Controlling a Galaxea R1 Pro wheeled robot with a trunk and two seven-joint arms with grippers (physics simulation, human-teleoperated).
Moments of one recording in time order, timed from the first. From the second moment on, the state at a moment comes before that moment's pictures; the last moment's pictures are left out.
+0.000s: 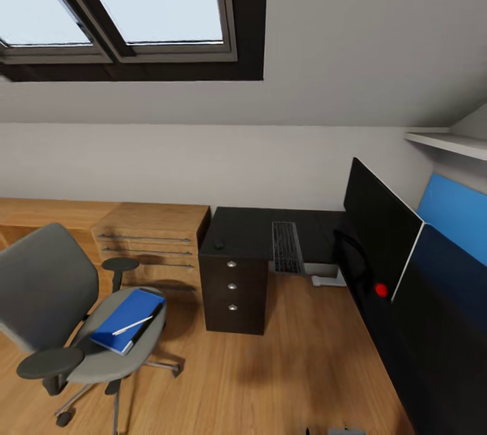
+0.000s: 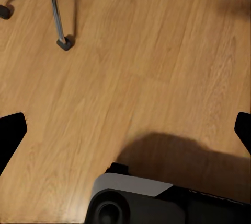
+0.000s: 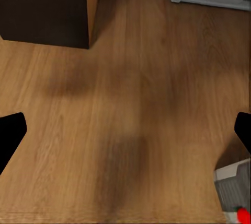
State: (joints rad) left arm 0.15 -0.03 -0.32 -0.84 0.32 -0.06 0.46; right arm -0.19 0.01 0.42 -0.38 -0.24 -0.45 -0.30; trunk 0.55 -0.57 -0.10
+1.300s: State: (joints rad) left arm 0.15 -0.01 -0.30 -0.84 0.32 -0.07 0.46; right arm -0.19 -0.04 0.21 -1.46 -0.21 0.42 -0.33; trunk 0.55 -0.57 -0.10
